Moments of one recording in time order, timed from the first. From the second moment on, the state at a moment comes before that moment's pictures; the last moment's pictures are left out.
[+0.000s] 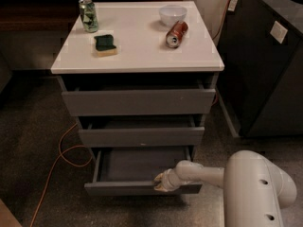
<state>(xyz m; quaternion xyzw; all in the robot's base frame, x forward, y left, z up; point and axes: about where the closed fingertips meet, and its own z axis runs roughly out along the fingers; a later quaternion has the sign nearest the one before) 0.576 -0.052 0.200 -0.65 0.70 0.16 0.25</state>
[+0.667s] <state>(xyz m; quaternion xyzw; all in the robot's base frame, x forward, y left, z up) 0.576 -0.052 0.200 -0.65 0.70 0.16 0.25</state>
